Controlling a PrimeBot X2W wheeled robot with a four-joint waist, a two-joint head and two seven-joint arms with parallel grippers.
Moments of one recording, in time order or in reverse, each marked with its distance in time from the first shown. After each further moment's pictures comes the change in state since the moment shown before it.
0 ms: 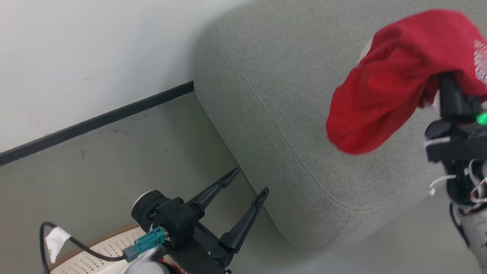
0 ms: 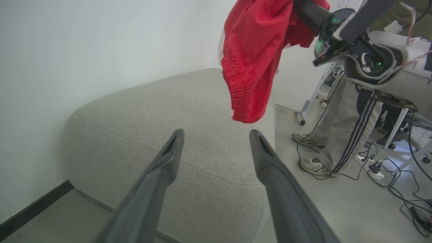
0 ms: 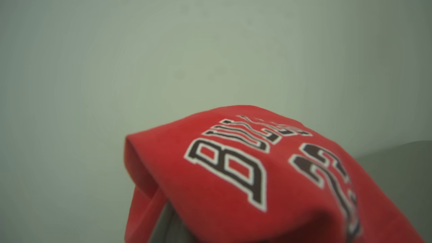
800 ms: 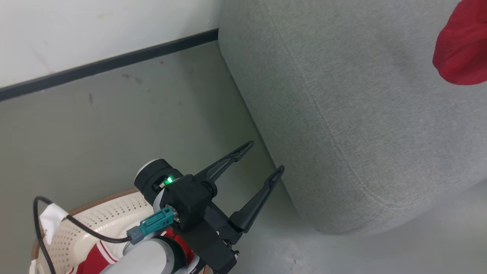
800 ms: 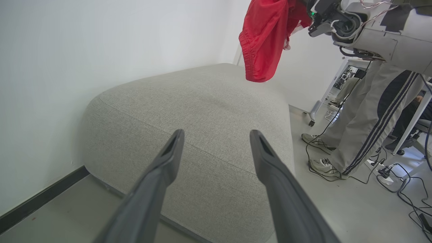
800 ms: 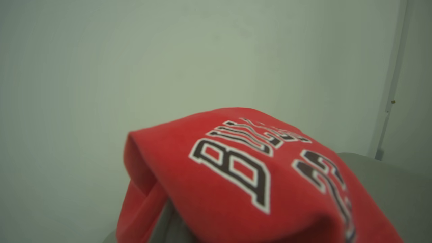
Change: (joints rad) left arm -0.112 0.002 -0.012 -0.058 0.032 -0.010 0.068; right arm -0.342 -0.188 -0.103 0.394 0.019 0.009 0.000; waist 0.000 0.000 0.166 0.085
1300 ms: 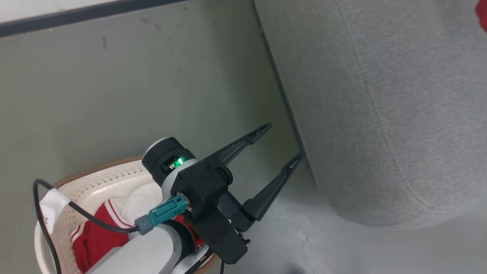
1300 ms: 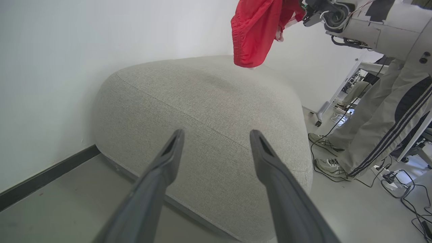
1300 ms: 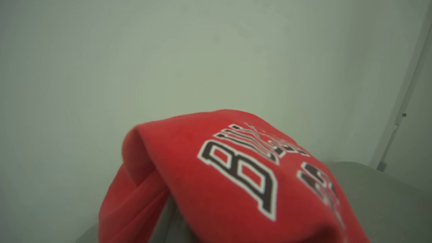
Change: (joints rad) left arm -0.093 -0.017 -0.019 -0.040 0.021 -0.008 0.047; right arm -0.106 -0.097 -0.048 0.049 -0.044 -0.001 0.000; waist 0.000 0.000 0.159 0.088
